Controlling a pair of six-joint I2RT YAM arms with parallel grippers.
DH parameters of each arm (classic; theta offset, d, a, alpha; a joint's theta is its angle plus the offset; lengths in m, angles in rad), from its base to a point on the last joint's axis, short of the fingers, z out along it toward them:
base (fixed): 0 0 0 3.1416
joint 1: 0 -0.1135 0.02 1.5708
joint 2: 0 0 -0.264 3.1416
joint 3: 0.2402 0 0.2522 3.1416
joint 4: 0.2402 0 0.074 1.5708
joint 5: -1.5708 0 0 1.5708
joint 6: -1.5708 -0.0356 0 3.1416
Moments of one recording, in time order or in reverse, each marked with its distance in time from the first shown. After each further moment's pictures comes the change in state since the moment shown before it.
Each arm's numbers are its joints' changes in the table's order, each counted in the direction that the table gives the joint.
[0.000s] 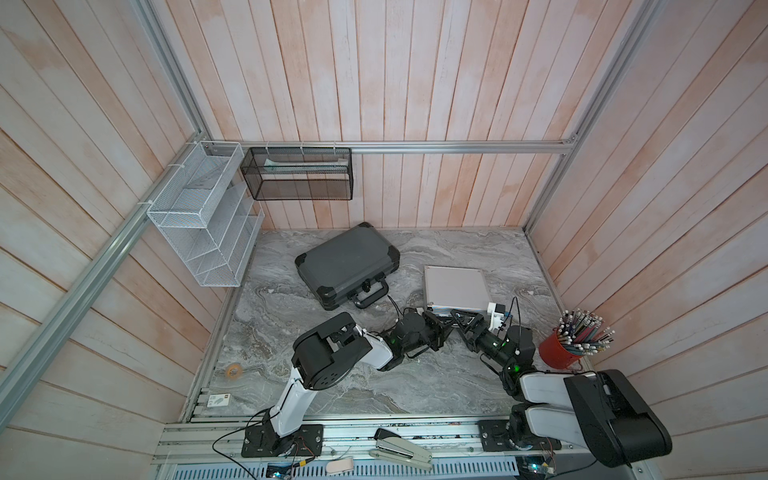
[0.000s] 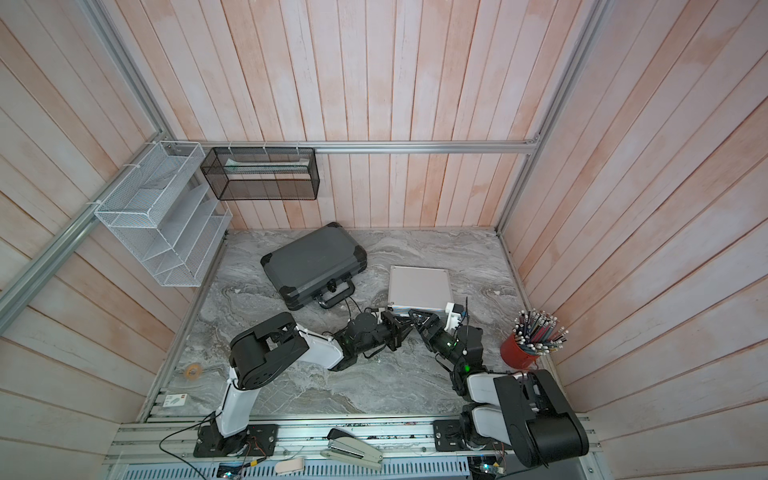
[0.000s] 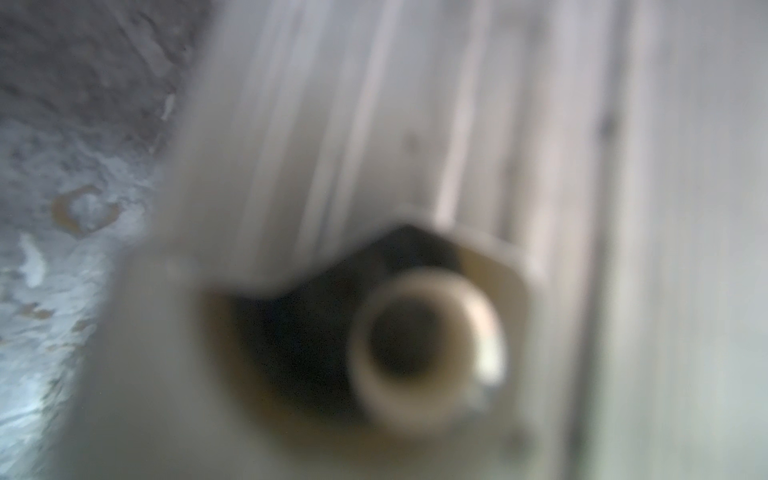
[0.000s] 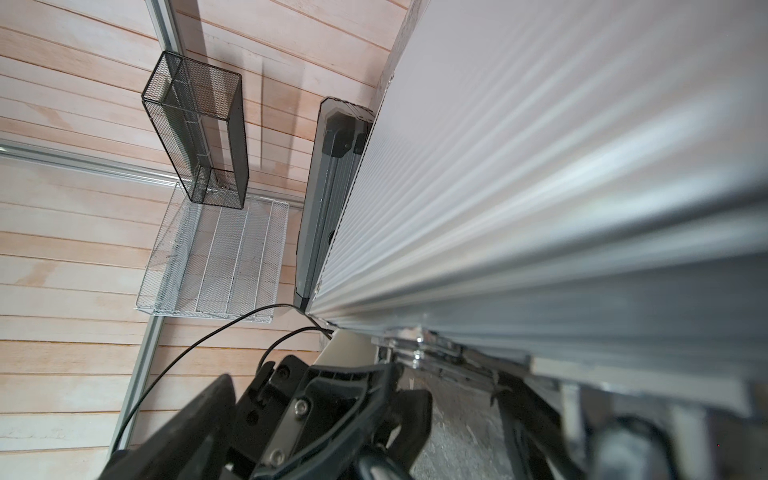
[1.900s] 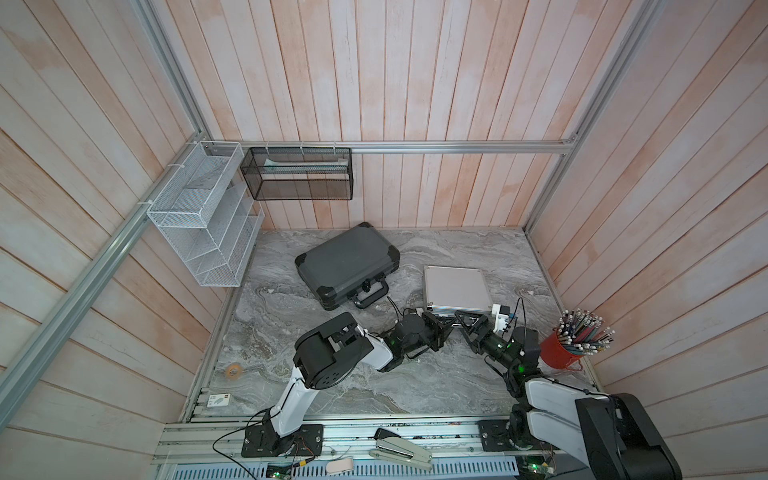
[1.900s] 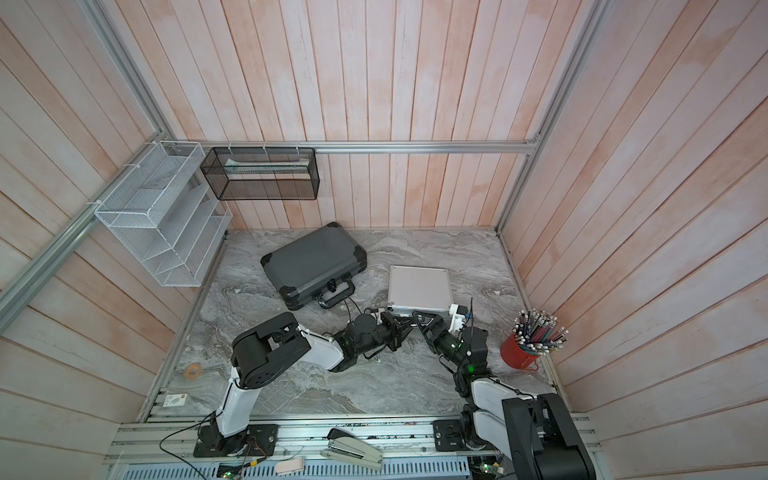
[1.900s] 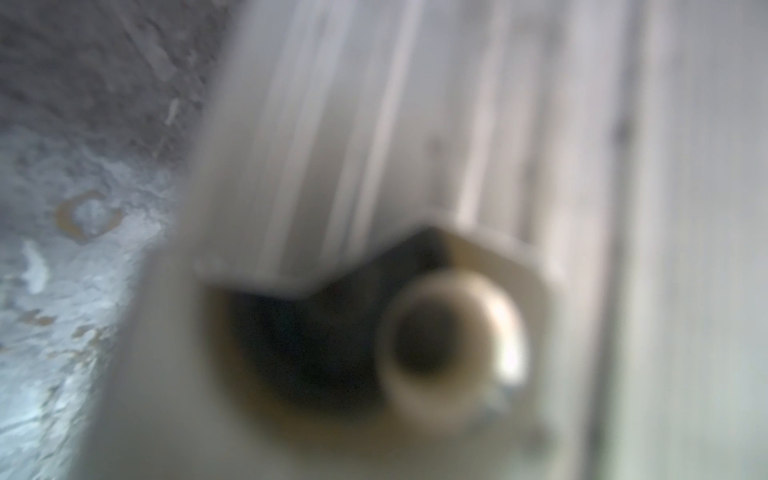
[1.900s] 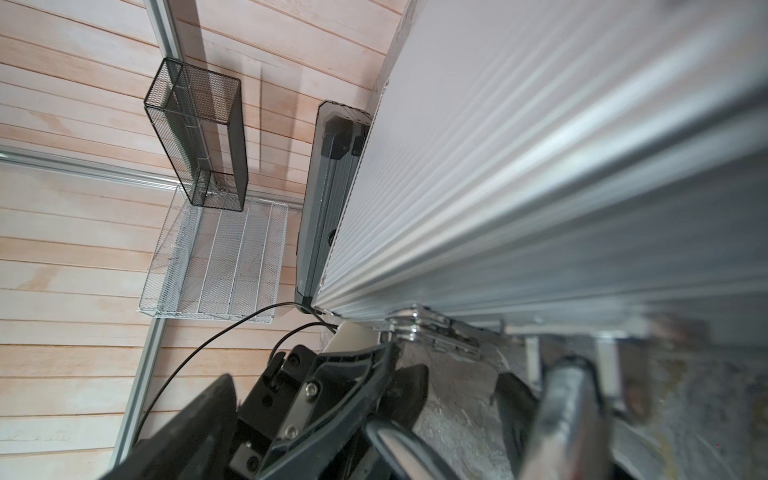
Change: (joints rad) left arm 0.000 0.014 -0.006 -0.031 0.010 0.007; right arm 0.052 -0.108 -0.007 0.132 0.040 0.010
